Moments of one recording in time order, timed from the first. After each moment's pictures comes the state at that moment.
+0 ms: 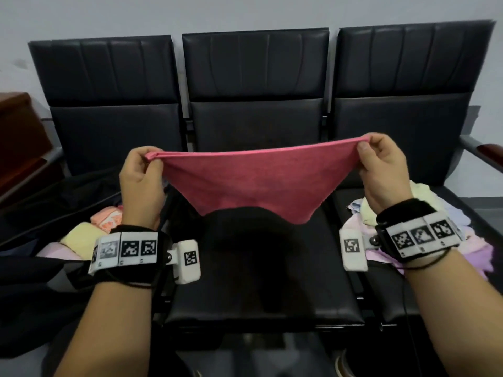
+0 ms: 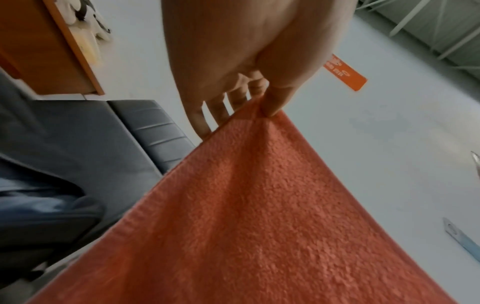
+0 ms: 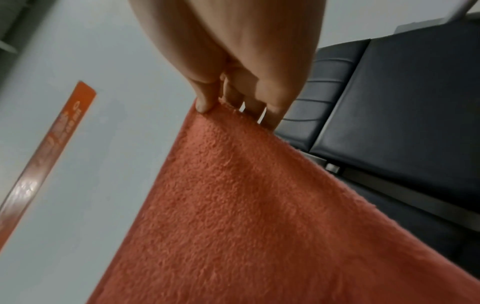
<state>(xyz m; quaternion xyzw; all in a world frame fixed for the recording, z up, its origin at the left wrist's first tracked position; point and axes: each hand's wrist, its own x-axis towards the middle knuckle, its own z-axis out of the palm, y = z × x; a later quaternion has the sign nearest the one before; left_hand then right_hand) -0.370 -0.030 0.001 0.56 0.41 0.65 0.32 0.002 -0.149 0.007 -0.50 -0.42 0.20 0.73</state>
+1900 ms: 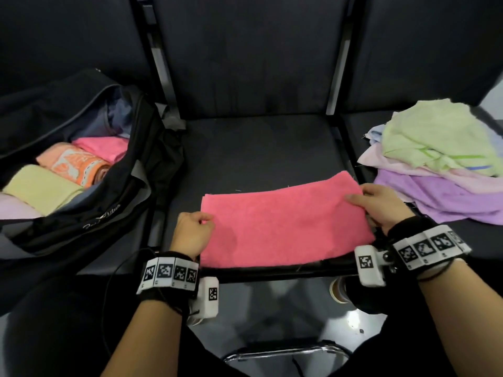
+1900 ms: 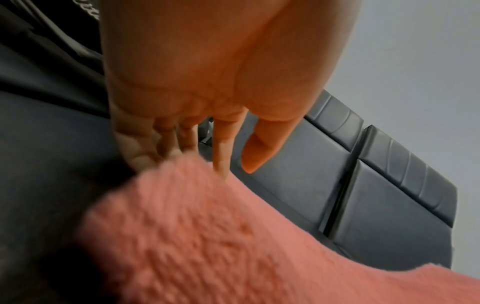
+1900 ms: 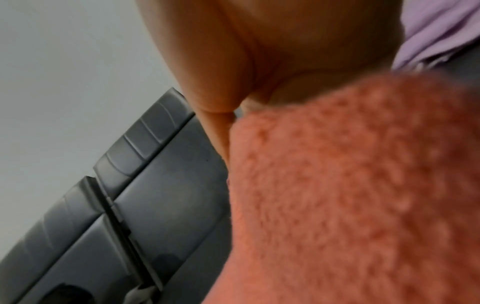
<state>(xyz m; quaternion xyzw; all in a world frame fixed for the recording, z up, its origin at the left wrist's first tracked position) -0.350 -0.065 -0.238 0.63 0.65 0.15 0.40 0.022 -0.180 -0.202 -0.80 -0.27 0.37 0.38</state>
